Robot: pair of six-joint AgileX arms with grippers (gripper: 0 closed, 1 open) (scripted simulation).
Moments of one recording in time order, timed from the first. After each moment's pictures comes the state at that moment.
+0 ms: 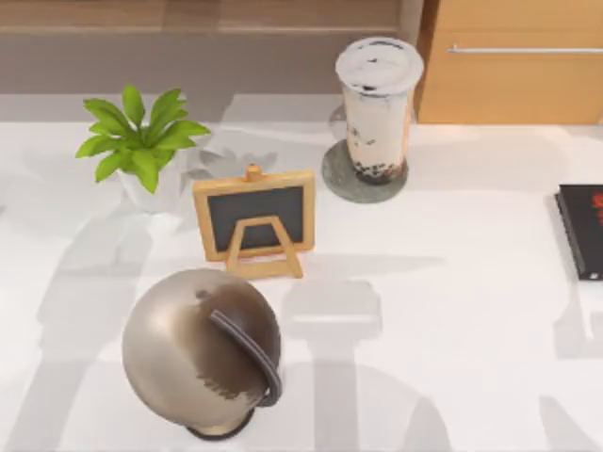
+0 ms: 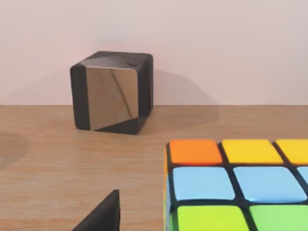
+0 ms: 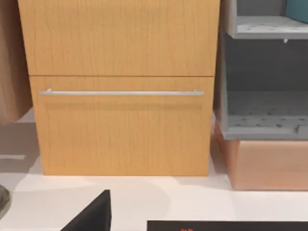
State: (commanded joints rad) left arm -0.36 2.01 1.98 0.03 -0.32 0.02; right arm 0.00 0.00 0.00 0.00 0.00 0.00
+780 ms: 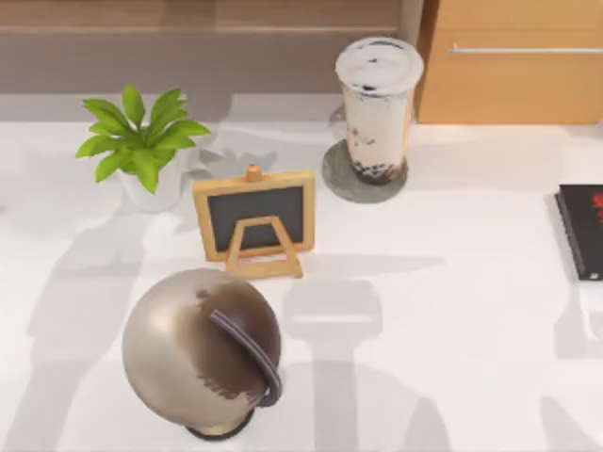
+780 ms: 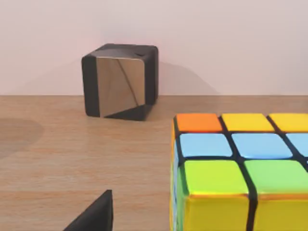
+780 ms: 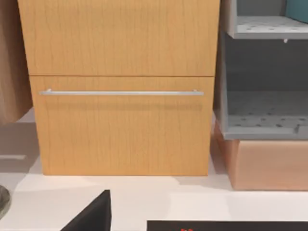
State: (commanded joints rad) left arm -0.38 1.91 1.85 0.06 -0.34 0.02; right arm 0.00 0.00 0.00 0.00 0.00 0.00
